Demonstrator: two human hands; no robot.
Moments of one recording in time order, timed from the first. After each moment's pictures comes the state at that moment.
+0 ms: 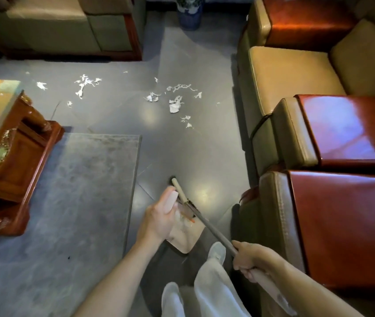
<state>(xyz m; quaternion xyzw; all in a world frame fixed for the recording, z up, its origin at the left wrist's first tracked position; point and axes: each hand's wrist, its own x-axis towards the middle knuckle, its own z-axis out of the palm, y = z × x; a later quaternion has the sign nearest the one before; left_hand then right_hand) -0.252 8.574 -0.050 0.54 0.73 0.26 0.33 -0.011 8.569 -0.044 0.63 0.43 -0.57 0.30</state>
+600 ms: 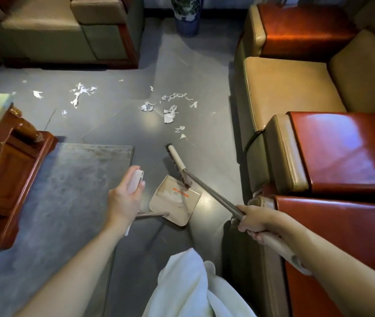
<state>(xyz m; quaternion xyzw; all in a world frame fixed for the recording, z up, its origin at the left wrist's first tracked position) -0.241 8.698 -0.015 0.47 0.77 0.36 0.23 0.074 8.738 0.001 0.65 0.43 -0.59 0.21</state>
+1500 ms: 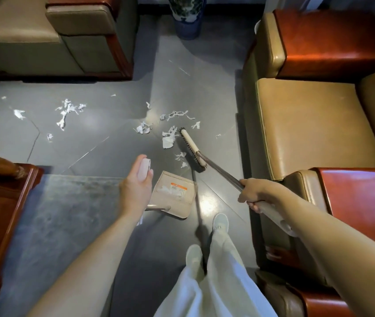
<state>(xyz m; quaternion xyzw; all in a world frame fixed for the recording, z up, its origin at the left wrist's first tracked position) -0.261 9.043 -0.038 0.42 0.79 0.35 0.26 0.024 9.111 -0.022 0.66 0.46 -0.55 0.23</state>
